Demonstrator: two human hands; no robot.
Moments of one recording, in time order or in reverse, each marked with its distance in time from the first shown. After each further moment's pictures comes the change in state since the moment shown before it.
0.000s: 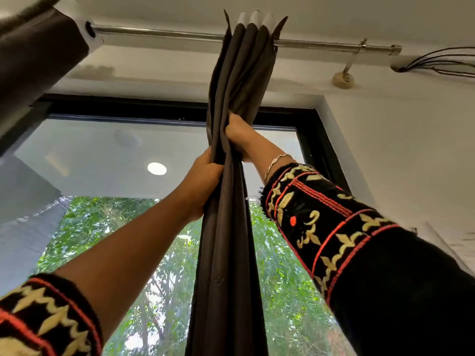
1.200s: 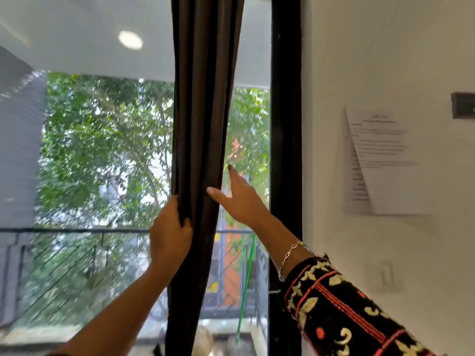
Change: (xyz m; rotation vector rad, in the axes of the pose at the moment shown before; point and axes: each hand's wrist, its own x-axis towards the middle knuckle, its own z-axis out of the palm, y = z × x) left_hand -0.286 -0.038 0.092 0.757 0.284 -0.380; right_hand -0.339 0.078 -0.063 -0.331 -0.353 0.381
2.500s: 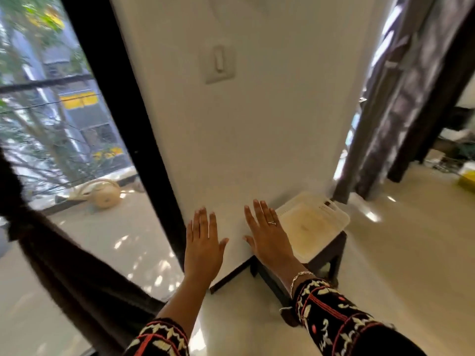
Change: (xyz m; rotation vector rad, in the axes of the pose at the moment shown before) left_hand -0.460 0.021 0.113 0.347 -1.068 0.392; right_hand -0.520 0.208 0.009 -0.765 -0.282 0.612
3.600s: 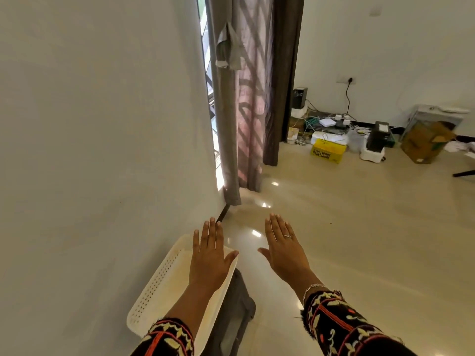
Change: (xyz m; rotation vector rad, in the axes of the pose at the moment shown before) left_hand 0.238 0.367 0.172 -0.071 -0.201 0.578; right_hand -0.039 0.431 0.012 -0.179 -0.162 0.651
